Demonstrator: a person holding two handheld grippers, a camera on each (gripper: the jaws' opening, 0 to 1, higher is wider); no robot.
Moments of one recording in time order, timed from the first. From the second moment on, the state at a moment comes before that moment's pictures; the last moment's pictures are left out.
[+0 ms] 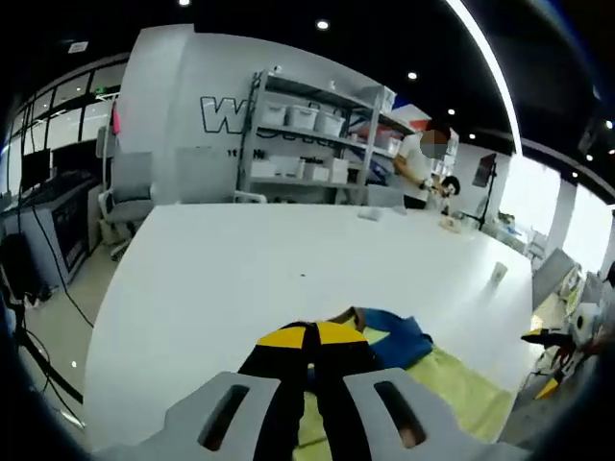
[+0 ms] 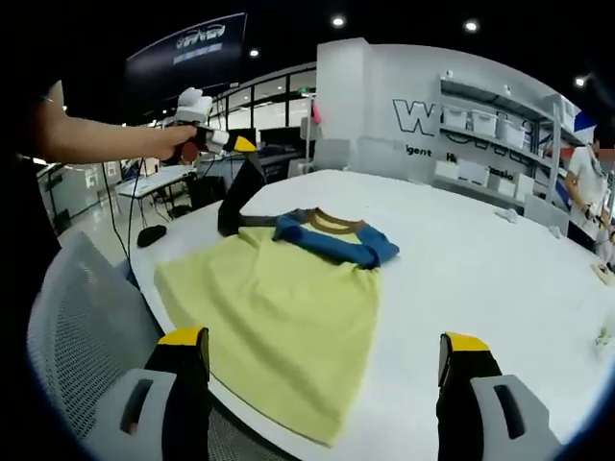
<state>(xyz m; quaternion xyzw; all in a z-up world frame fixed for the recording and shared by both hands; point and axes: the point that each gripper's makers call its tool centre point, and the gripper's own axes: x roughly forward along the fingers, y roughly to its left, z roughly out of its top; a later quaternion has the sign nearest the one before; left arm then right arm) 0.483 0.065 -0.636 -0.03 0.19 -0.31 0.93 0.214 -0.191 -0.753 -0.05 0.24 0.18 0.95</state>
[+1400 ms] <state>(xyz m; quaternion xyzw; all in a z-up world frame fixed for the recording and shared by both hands) 0.484 -0.121 -0.629 -0.10 0.19 -0.39 0.89 0.215 -0.196 -0.756 -0.06 0.24 0.17 0.95</state>
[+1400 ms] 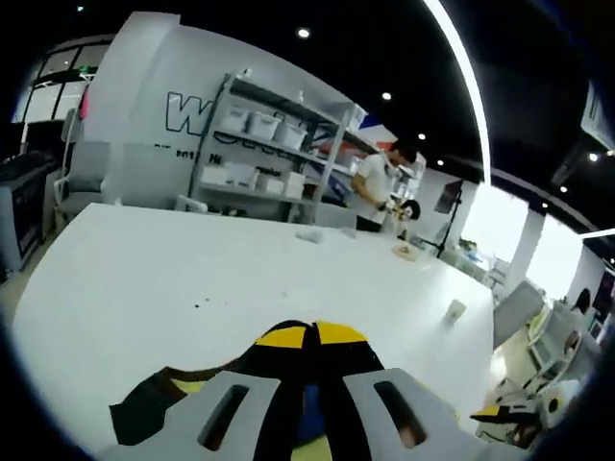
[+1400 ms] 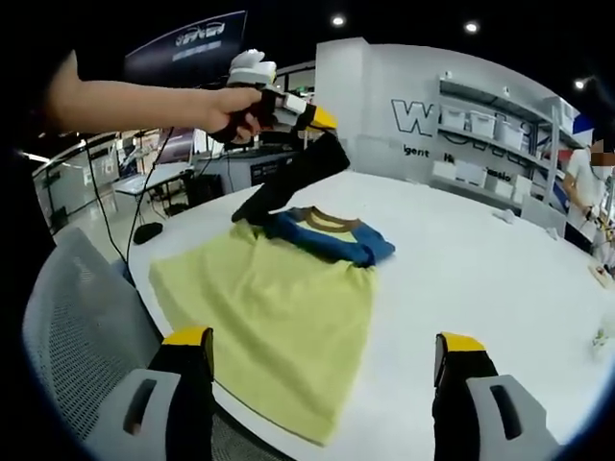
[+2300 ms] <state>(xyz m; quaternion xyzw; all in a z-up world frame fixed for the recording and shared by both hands) 0.460 -0.183 -0.720 -0.06 0.28 -0.42 0.86 0.212 -0.195 -0.759 -0.05 0.25 0.18 0.95</state>
